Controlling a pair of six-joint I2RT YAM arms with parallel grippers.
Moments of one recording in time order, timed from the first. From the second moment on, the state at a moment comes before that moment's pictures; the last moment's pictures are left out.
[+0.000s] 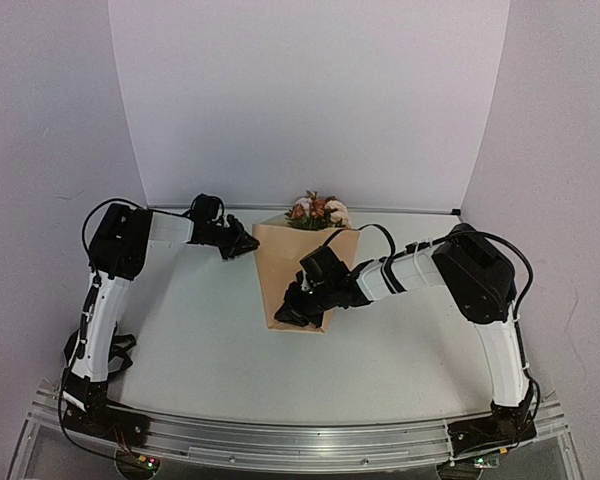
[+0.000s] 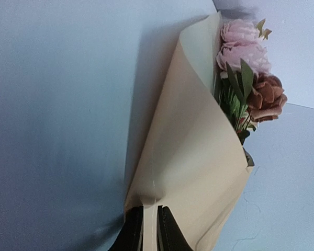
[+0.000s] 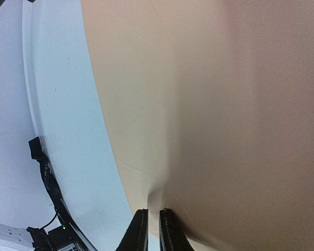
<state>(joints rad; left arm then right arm) -0.31 2.52 1.84 -0.03 0.67 -1.00 0.86 2.23 1.41 -0.01 -0.35 1.10</state>
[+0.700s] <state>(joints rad) -0.22 2.81 2.32 -0.02 0.71 -1.10 0.86 2.22 1.41 -0.04 -0.35 1.08</state>
